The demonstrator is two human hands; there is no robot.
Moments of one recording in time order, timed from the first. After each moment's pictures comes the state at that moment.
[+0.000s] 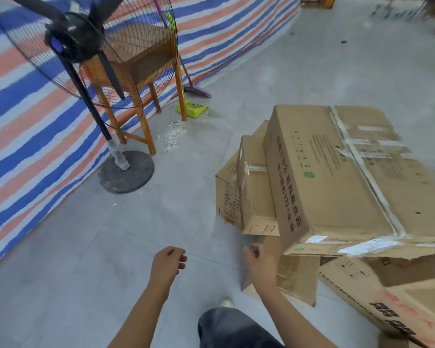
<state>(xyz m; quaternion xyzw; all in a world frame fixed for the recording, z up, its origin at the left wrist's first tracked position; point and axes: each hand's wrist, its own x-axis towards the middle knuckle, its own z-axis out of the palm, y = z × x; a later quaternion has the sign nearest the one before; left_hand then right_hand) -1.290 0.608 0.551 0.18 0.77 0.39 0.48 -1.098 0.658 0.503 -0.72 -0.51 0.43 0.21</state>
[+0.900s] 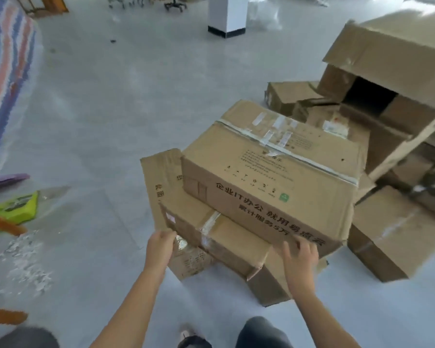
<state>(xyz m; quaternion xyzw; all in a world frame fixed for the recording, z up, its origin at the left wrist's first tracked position) -1.334 1.021 0.563 0.56 0.57 0.17 0.58 -1.171 0.811 0.551 -0.91 -0.05 0.10 0.40</state>
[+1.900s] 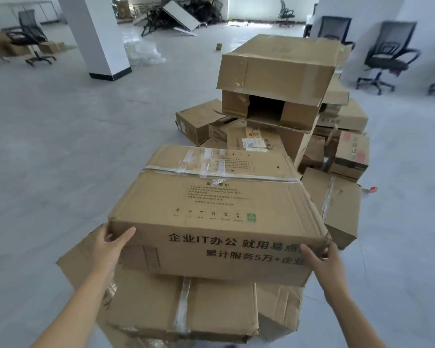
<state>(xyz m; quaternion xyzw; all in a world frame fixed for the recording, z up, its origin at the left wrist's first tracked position) -1.164 1.190 0.603 0.67 0.40 0.17 0.60 -1.089 0.788 0.584 -0.80 0.18 0.05 0.57</state>
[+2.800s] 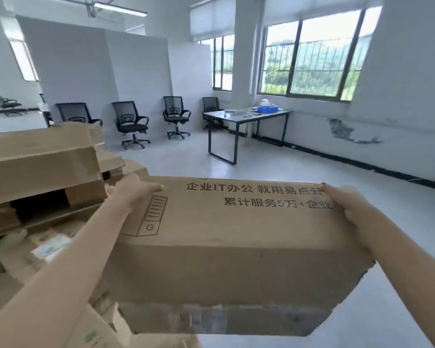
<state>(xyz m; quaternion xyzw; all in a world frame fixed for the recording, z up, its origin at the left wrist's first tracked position) -1.000 0.871 0.837 0.88 -0.19 -0.09 0.42 -1.292 0.593 0.832 -0.65 0.53 -0.28 0.48</state>
